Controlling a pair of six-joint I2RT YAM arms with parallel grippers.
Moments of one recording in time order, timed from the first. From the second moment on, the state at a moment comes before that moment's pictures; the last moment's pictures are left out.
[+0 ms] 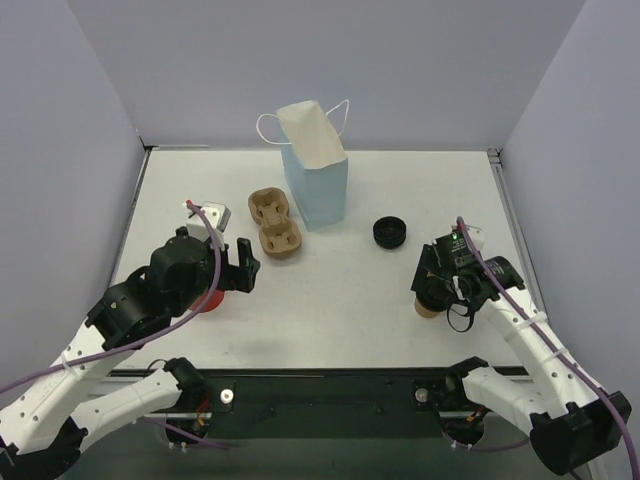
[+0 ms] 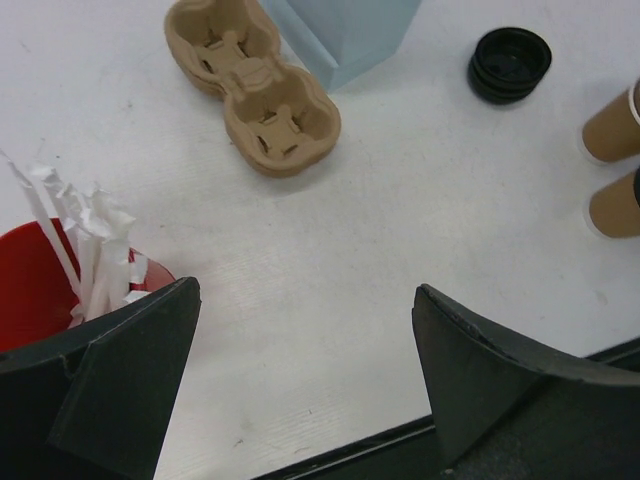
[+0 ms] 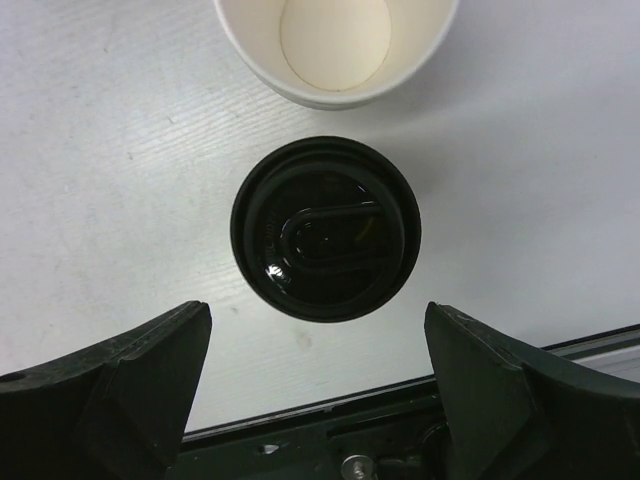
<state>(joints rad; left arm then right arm) -0.80 0.78 1.10 -0.82 -0.34 -0.37 0.37 0.96 0.86 -1.02 0.32 0.60</state>
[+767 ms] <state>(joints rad) -0.73 1.76 2.00 -0.73 -0.69 -0.60 0.56 0.89 1.10 -1.15 0.29 0.52</state>
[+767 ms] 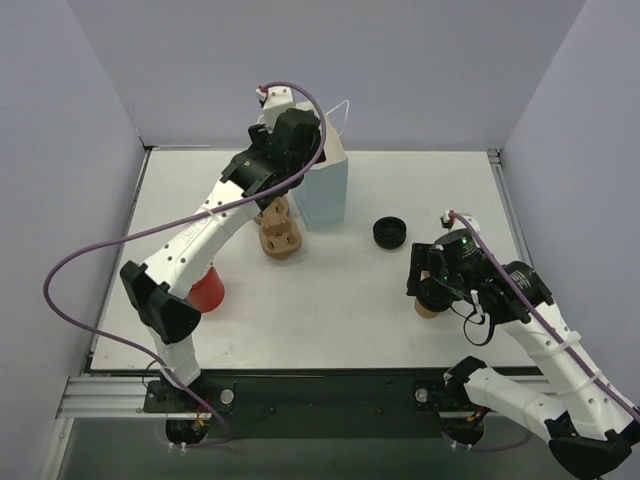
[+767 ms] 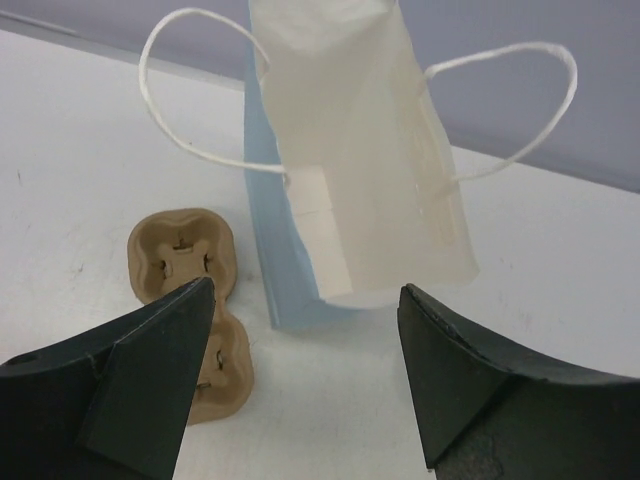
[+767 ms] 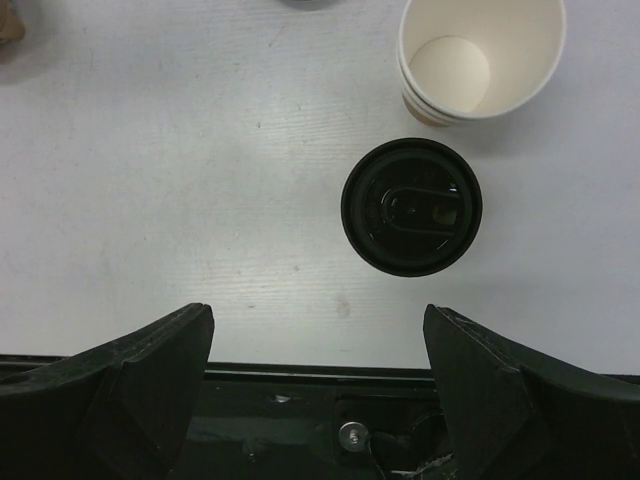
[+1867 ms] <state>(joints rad) -0.66 2.06 2.21 -0.81 -0.70 -0.61 0.60 0.91 1.08 -1.15 0.32 0.49</state>
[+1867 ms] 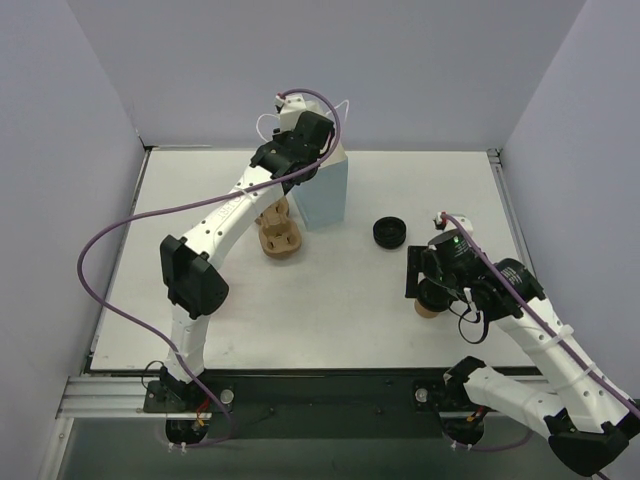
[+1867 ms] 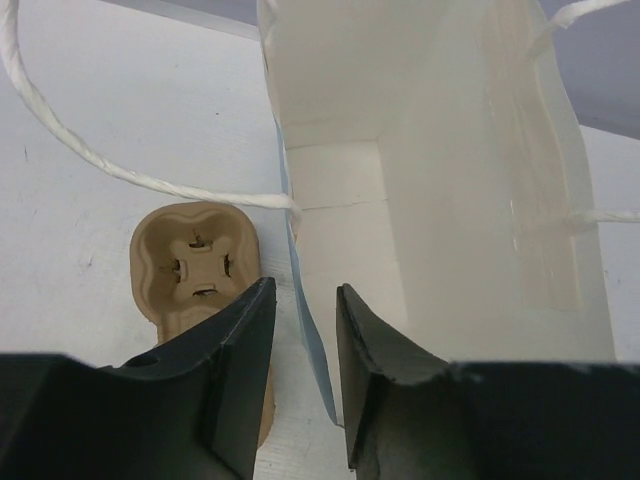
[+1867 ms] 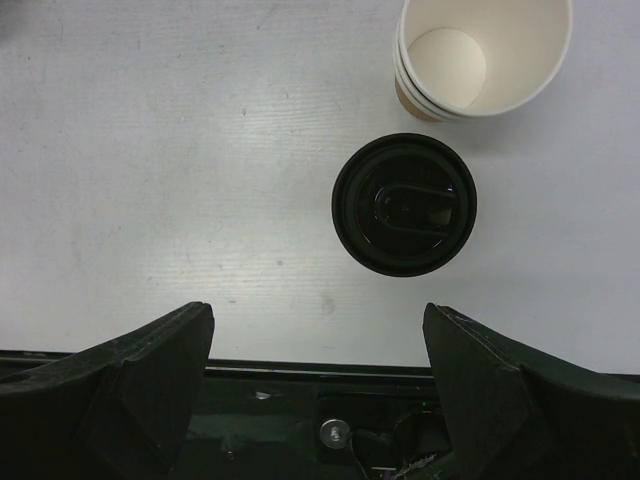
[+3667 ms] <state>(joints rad) -0.61 1.24 1.37 -0.69 0.45 -0.07 0.60 0.80 1.15 -1.15 0.36 0.49</state>
